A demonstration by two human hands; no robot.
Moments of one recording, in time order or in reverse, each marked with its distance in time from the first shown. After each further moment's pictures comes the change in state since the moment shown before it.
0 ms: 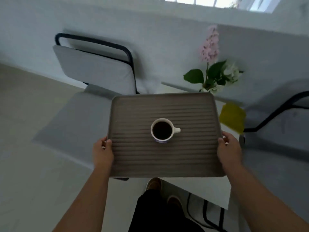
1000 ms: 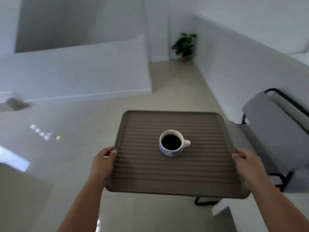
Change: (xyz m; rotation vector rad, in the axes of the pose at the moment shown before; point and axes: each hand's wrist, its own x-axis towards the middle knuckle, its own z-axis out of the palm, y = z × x) left_hand -0.329 -0.196 -0.385 -0.451 0.883 -0.485; right_hand -0.337 -0.261 0.112 -0.136 -0.944 -0.671
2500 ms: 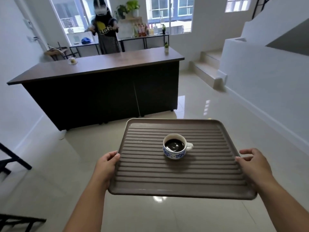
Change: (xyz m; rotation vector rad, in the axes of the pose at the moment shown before) left_hand 0.136 -0.186 -0.454 -0.561 1.197 -0.492; right_hand -0.172 -0.437 0.755 -0.306 -1.080 -0.800
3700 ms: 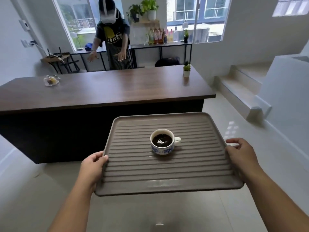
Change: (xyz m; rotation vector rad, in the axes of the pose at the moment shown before) left_hand 0.607 0.244 0.235 -0.001 0.256 0.046; right_hand 0.629 -0.357 0.318 0.157 -0.246 -0.147
